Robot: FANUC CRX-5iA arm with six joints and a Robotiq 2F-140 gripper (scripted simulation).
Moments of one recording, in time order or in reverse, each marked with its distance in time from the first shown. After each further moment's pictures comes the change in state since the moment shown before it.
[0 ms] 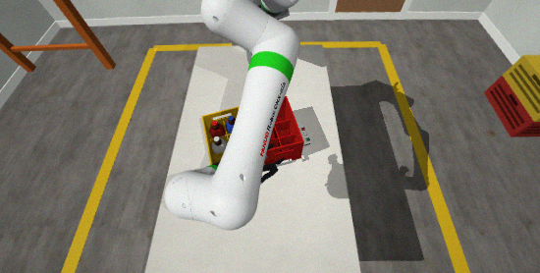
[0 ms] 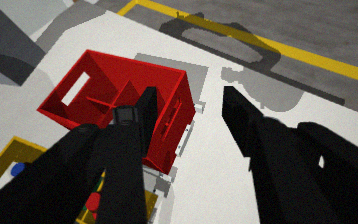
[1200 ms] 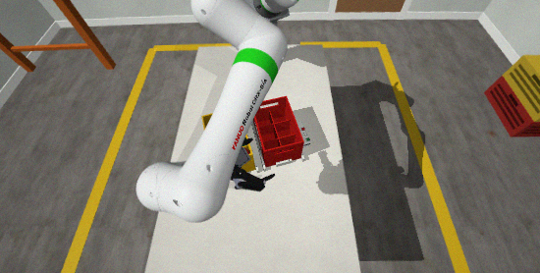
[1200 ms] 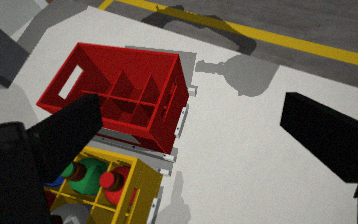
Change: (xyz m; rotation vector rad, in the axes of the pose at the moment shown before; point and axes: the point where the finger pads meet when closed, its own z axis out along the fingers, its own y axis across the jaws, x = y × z) arm -0.024 -0.016 -0.039 -0.096 -0.020 0.066
